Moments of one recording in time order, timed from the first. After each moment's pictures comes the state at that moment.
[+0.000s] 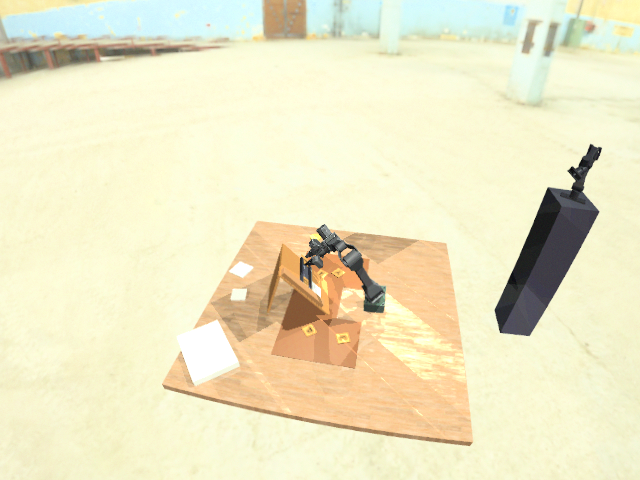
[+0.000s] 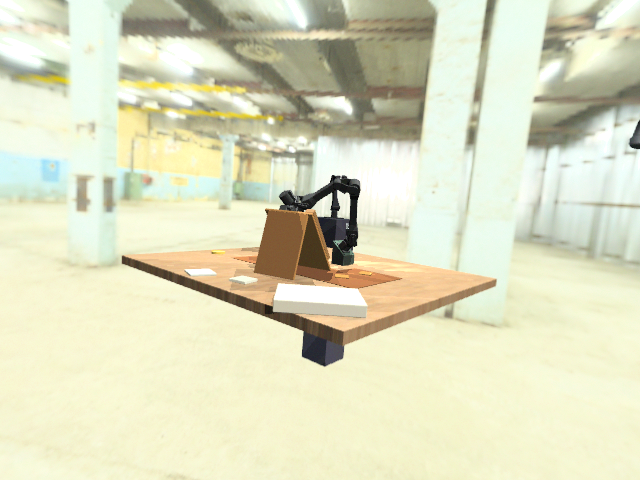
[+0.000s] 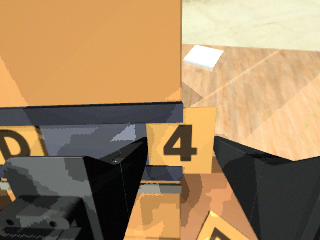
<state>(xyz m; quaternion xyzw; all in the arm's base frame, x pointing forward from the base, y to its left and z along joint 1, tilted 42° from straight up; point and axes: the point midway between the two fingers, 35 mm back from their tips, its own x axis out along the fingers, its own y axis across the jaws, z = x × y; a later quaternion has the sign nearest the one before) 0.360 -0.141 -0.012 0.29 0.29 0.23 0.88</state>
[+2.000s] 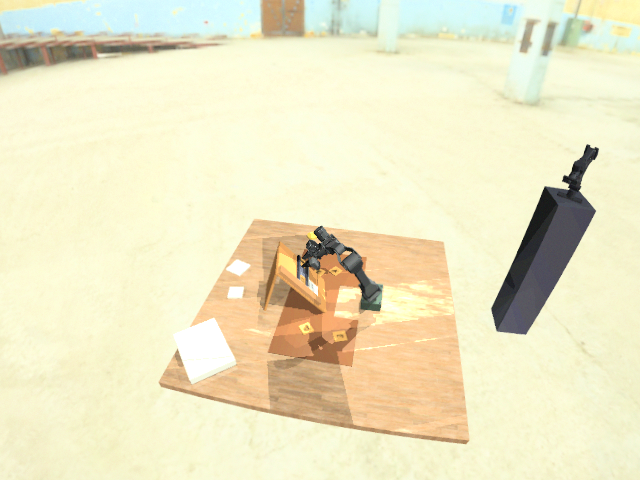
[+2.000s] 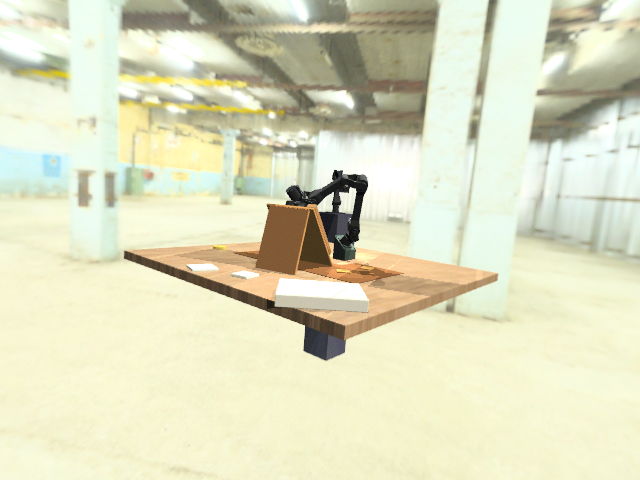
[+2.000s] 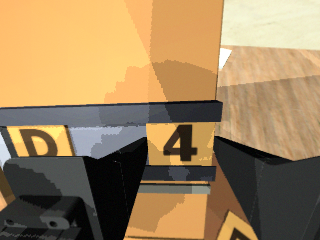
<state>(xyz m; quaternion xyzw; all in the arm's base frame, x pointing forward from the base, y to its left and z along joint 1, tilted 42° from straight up) 0.354 -0.120 0.005 0.29 0.29 0.23 0.88</state>
